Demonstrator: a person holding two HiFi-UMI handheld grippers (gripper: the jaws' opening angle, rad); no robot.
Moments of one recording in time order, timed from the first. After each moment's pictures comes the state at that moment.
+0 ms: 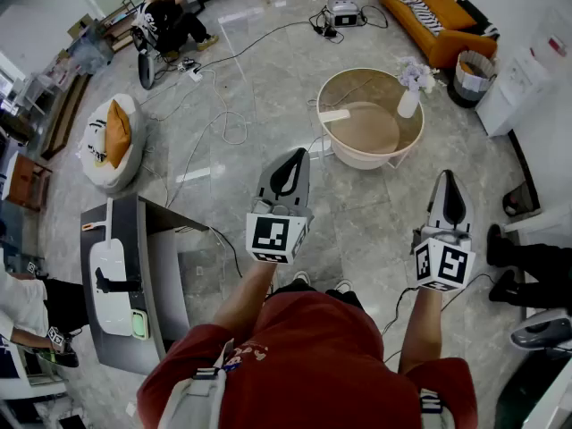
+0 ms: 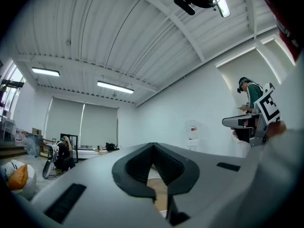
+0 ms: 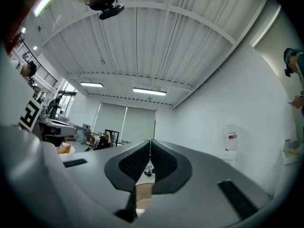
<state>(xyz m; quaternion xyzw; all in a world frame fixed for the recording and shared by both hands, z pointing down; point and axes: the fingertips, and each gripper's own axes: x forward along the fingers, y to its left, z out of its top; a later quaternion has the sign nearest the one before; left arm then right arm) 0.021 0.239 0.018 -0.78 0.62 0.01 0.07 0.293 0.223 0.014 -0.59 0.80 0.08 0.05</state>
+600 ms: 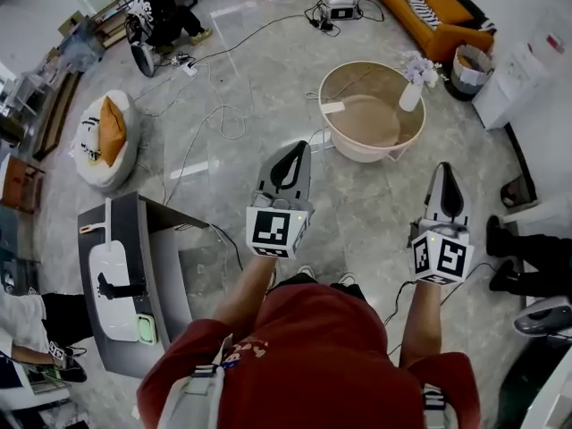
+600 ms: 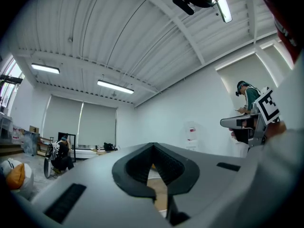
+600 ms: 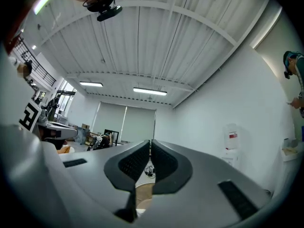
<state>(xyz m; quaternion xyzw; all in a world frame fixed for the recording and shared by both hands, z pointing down) -0.030 0.250 0.020 -0.79 0.61 0.01 0.07 0.232 0.239 0.015 -0.60 0.80 0.07 0.05</state>
